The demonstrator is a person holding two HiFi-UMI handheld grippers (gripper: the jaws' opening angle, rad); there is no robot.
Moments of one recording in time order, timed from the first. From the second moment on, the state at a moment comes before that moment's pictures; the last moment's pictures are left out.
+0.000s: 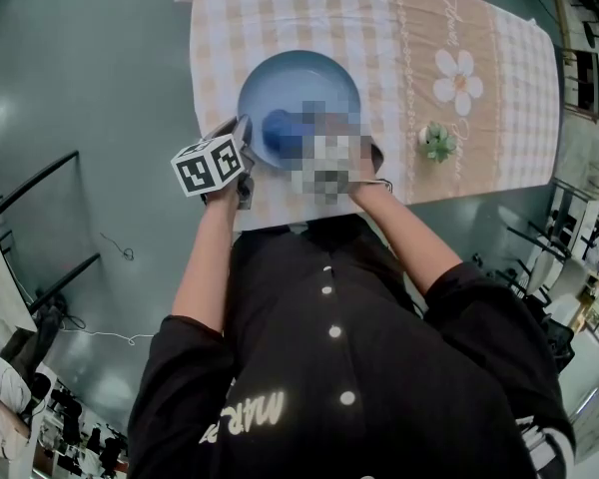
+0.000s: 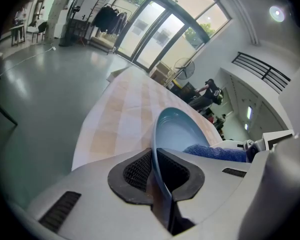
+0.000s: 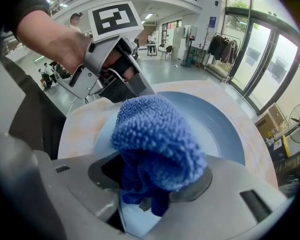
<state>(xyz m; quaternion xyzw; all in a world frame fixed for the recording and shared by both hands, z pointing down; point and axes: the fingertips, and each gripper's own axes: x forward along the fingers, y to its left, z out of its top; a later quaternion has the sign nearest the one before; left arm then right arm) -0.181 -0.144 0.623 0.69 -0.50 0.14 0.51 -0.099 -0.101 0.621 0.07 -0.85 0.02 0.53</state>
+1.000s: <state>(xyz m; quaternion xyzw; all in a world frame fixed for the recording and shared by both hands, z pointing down) -0.181 -0.144 0.623 0.70 -0.49 0.15 0.49 -0.043 -0.110 0.624 0.06 -0.82 0.02 0.56</state>
